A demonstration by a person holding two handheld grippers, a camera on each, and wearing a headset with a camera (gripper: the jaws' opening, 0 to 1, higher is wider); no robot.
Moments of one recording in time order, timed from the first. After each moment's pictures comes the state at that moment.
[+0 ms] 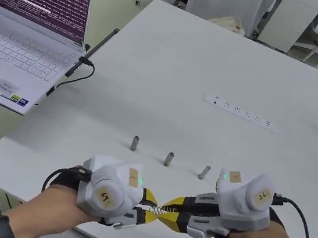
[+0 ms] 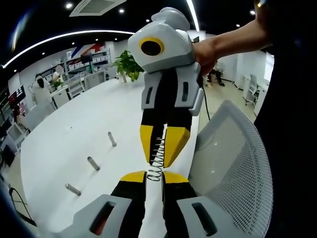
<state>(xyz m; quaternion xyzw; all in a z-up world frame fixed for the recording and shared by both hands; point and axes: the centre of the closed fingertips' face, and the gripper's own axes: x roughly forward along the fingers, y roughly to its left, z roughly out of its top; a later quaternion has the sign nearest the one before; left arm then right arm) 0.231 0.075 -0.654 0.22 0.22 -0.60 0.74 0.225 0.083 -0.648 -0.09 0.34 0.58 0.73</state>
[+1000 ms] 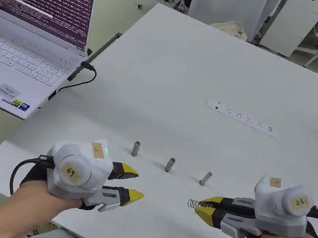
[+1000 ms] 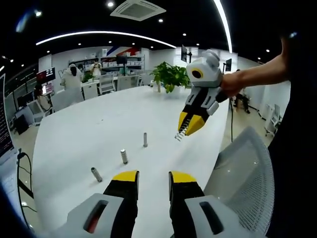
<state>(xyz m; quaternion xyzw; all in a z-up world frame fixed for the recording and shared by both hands) 0.281 0.128 -0.631 0.12 0.22 -0.50 0.83 0.274 0.004 -0.652 -0.08 0.36 0.47 0.80</state>
